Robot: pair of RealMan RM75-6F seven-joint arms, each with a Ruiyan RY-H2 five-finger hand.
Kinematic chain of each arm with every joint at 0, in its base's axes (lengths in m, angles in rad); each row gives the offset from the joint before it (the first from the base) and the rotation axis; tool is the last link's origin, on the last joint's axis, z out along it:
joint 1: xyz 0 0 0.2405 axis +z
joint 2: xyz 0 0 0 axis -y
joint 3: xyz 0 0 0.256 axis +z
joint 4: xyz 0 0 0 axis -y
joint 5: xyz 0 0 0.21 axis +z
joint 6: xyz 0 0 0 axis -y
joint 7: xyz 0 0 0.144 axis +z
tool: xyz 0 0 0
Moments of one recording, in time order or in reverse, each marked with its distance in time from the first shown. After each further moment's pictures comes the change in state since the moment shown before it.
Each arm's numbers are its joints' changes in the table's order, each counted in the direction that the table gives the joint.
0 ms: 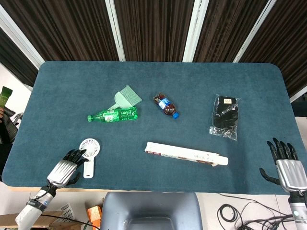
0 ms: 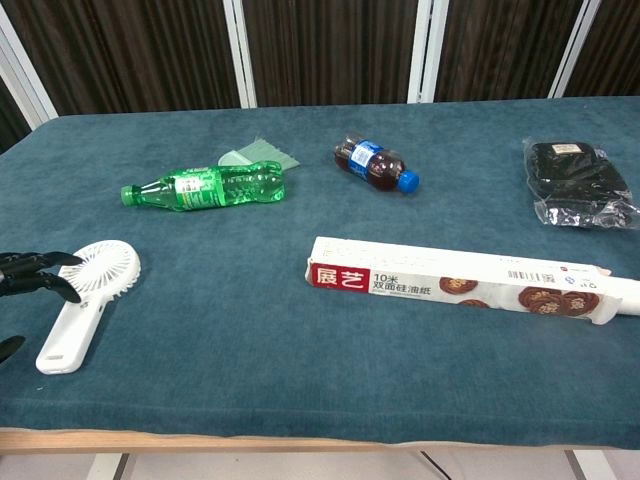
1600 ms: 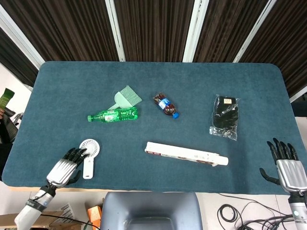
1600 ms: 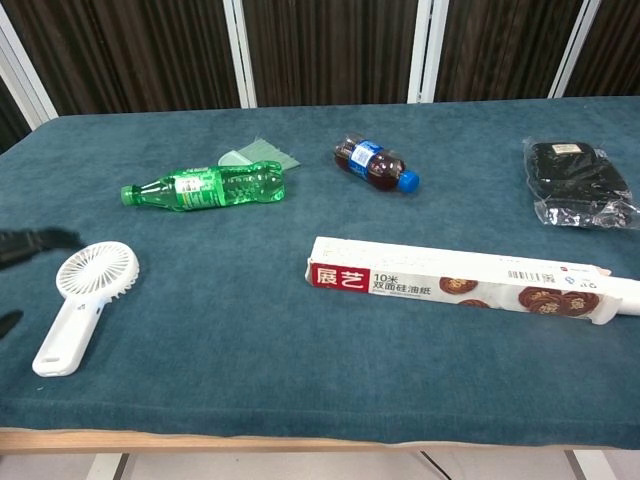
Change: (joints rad) left arm 0.009 -0.016 0.001 0.015 0.050 -0.122 -0.032; right arm -0.004 -0.002 0.005 0.005 0.002 0.007 -0.007
